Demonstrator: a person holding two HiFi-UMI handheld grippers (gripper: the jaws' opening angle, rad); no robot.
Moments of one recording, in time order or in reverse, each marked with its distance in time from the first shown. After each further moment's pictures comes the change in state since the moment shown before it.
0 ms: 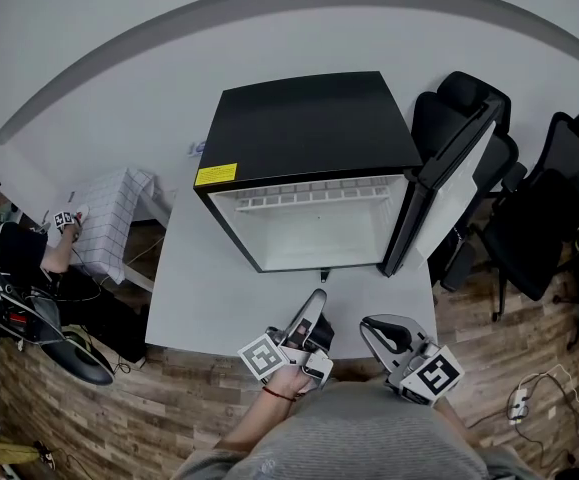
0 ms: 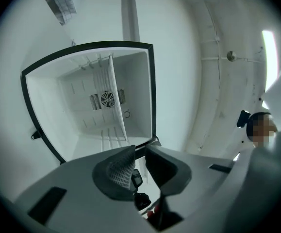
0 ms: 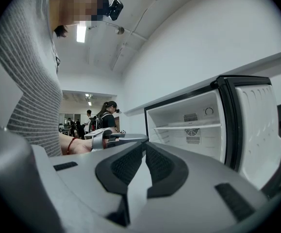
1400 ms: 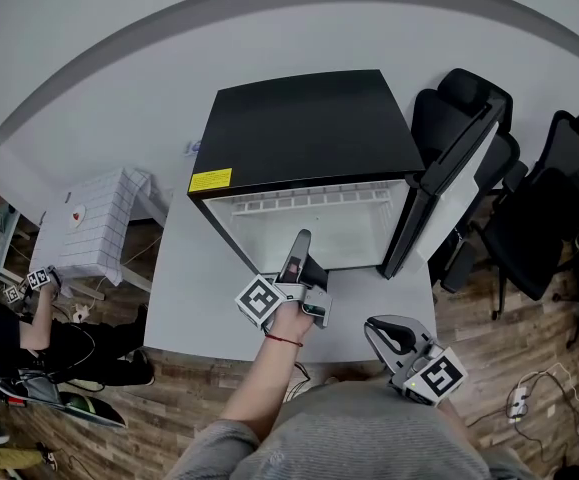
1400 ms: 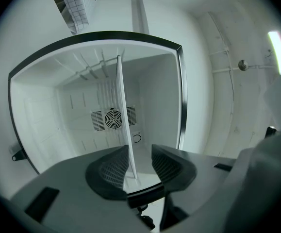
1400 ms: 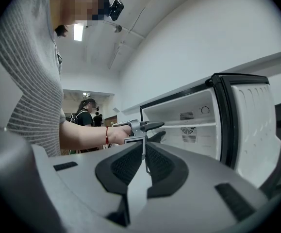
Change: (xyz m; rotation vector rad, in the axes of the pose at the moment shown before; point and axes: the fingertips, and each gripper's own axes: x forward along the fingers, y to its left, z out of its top) left arm 0.088 0.036 0.095 -0.006 -0.181 0.066; right arm 0.000 -0.018 -0.003 0.012 0.024 -0.026
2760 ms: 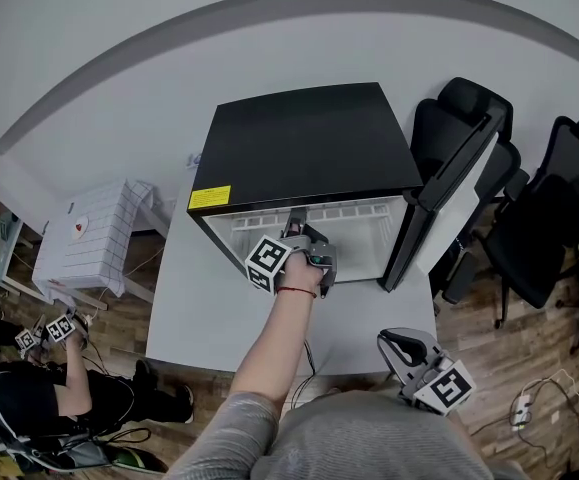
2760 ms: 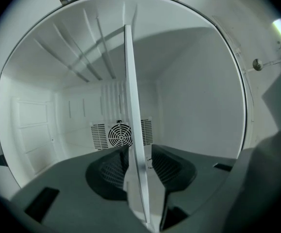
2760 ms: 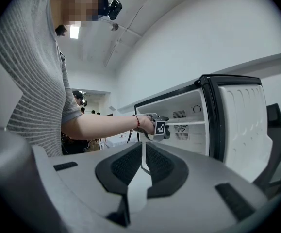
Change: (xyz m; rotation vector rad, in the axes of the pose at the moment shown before) left arm 0.089 0.045 0.054 -0.017 -0.180 0.163; right arm -0.020 -0.020 -0.006 -0.001 0.023 -0.043
